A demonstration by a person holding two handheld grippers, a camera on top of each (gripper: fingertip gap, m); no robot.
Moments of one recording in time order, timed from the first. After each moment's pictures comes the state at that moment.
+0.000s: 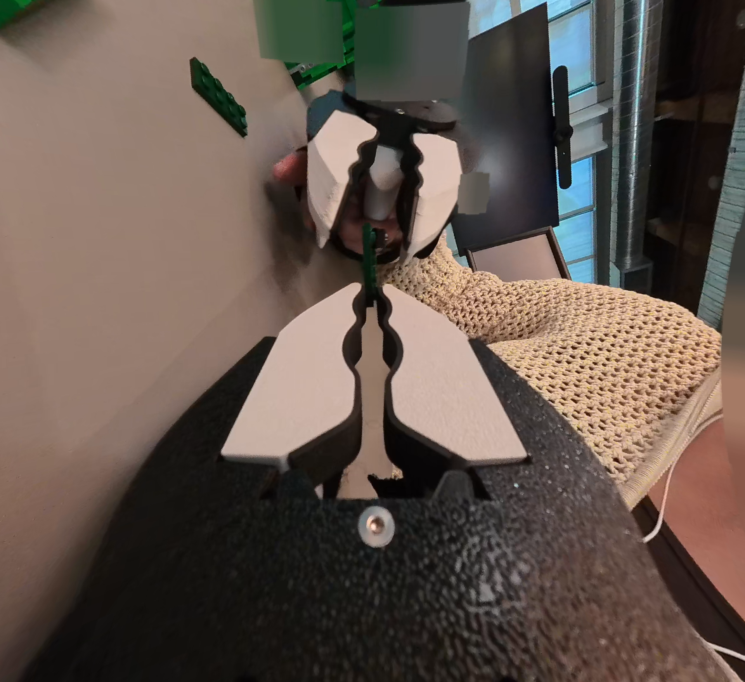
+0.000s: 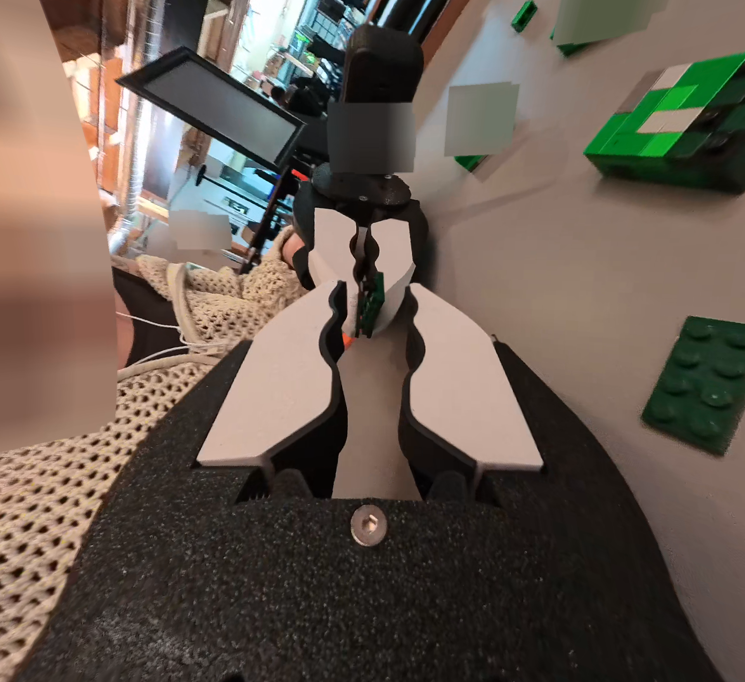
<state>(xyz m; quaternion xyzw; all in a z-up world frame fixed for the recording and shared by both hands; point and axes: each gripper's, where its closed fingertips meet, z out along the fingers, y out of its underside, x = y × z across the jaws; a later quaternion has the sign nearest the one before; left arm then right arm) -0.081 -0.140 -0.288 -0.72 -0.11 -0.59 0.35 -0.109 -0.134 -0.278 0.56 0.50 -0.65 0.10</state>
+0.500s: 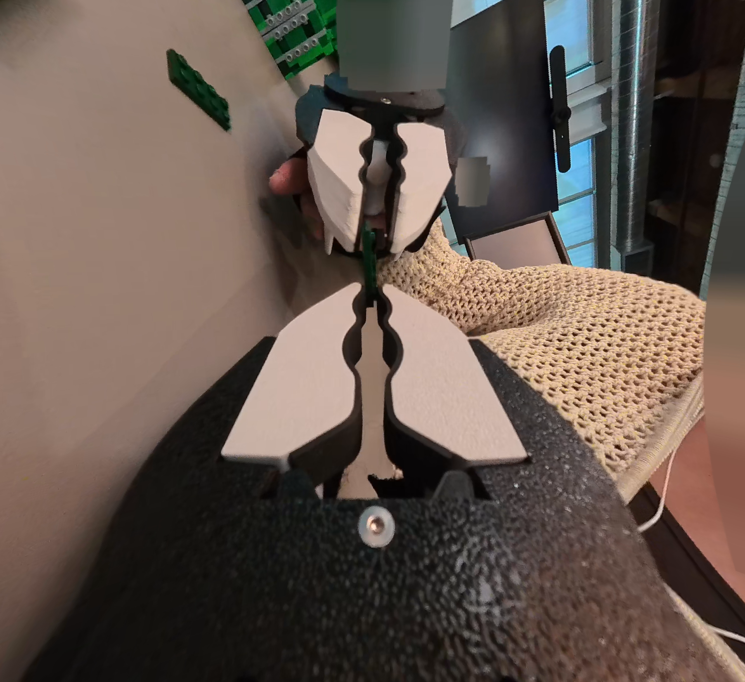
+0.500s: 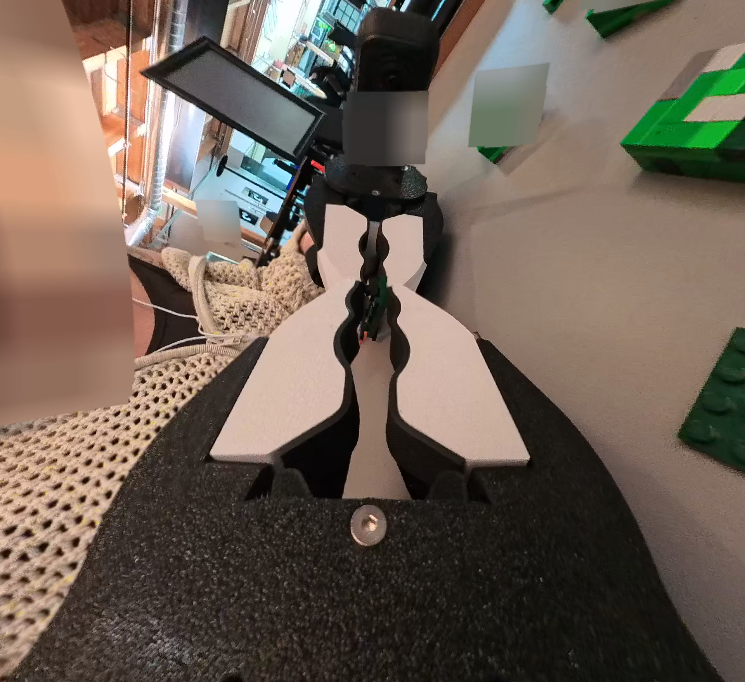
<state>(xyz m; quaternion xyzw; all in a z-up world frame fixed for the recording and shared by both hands) -0.076 -0.144 -0.285 -0.72 -0.08 -0.59 0.35 -0.105 -0.141 -0.274 0.54 0.51 -0.66 0.12</state>
